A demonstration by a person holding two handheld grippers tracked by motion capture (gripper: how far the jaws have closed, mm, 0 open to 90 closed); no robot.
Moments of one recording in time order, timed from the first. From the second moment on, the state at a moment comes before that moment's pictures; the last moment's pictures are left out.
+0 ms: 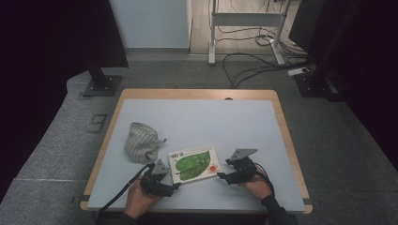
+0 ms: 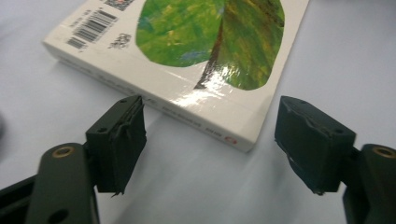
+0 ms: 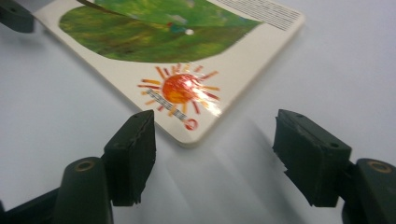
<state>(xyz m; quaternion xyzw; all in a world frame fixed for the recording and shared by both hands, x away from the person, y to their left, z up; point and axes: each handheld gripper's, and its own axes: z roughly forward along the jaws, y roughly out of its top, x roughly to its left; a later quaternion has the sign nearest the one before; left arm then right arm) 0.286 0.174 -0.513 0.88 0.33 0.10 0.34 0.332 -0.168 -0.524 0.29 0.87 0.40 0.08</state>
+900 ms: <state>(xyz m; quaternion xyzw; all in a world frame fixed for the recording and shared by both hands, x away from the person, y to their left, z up) 0.330 0.228 -0.479 0.85 0.39 0.11 0.35 0.338 -0.203 -0.537 0.37 0.84 0.36 0.15</state>
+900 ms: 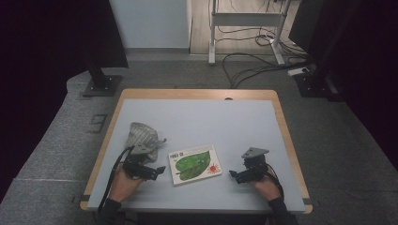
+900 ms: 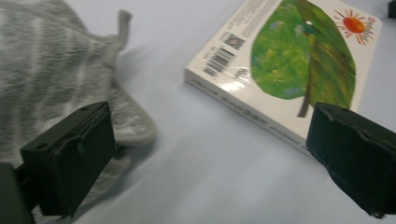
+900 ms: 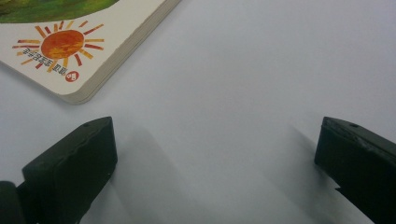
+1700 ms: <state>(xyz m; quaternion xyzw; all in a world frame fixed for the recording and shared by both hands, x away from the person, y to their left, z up) 0.397 0.258 -0.446 0.85 0.42 0.14 0.30 0.337 -0.204 -0.538 0.37 0.84 0.36 0.15</state>
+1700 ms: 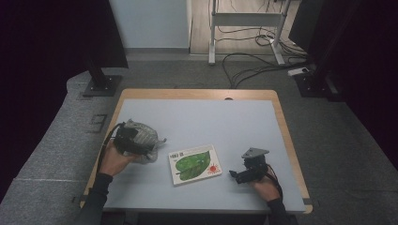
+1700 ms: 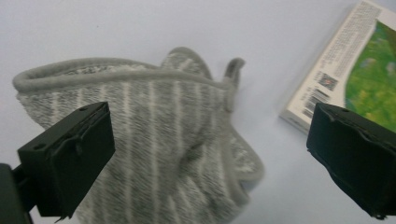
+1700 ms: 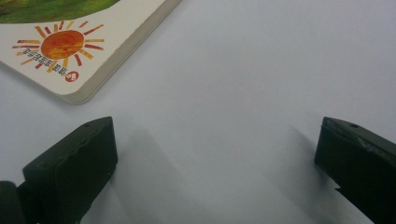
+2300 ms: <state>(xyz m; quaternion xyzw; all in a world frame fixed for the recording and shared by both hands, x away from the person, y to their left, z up) 0.432 0.270 -0.490 0.85 0.44 0.15 0.24 0.337 -0.204 -0.538 0.37 0.84 0.36 0.15</state>
